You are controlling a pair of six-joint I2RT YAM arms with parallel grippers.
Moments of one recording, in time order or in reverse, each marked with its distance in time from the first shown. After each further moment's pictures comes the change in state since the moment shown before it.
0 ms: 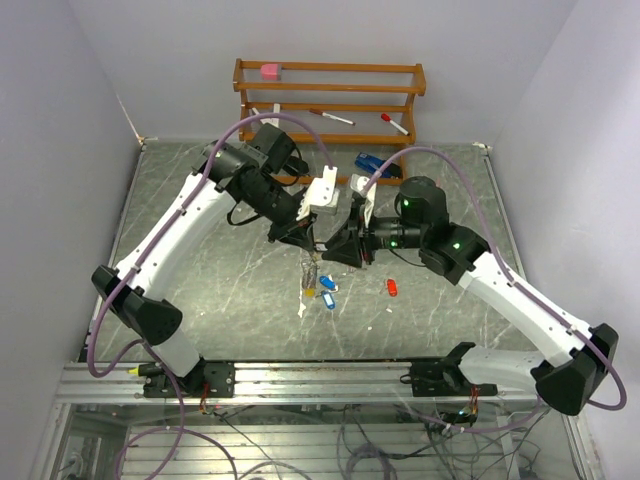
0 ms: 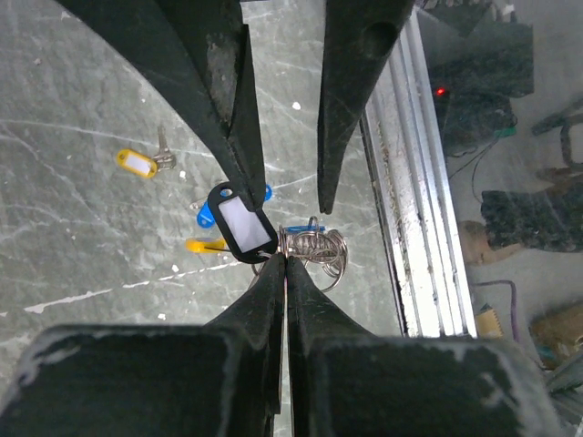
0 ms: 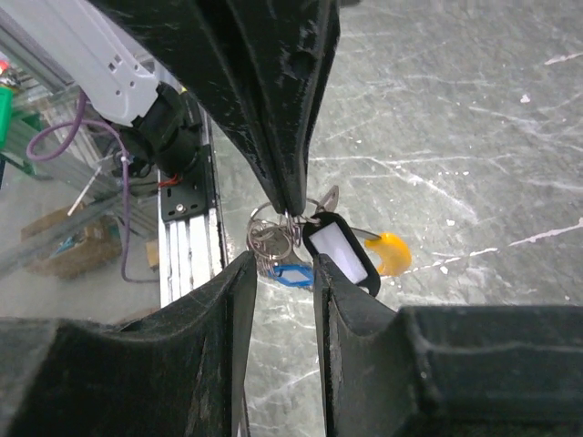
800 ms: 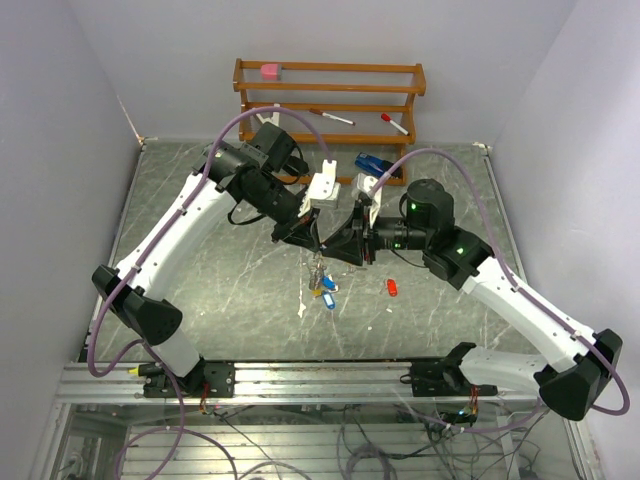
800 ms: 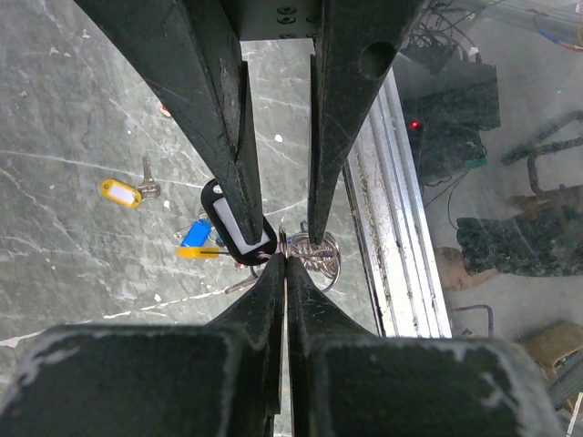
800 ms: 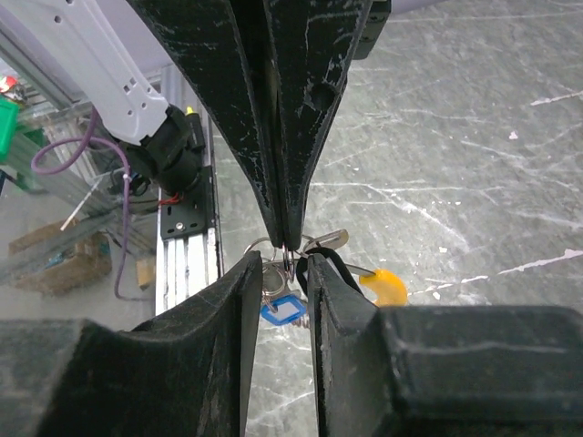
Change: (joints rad) left arm 0.000 0.000 -0.011 0.040 0.095 -0.063; right arm 0.000 -0.050 -0.044 0.106 -0.012 0.021
